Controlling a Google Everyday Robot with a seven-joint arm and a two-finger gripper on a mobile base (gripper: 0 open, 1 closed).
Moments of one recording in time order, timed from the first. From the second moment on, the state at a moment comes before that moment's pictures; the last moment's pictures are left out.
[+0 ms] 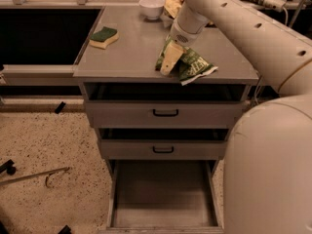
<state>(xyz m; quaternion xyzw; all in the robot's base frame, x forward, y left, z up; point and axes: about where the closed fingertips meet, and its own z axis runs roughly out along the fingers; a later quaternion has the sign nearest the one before) 0.775 -0.069 0.862 -0.57 0.77 -0.04 0.28</state>
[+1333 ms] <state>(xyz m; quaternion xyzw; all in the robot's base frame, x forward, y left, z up) 0.778 -0.133 0.850 -0.50 0.81 0.01 0.30</state>
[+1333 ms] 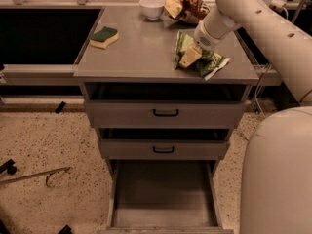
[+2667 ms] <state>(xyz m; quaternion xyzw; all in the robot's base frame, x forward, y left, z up) 0.597 -0.104 0.888 -0.46 0.79 0.07 0.39</state>
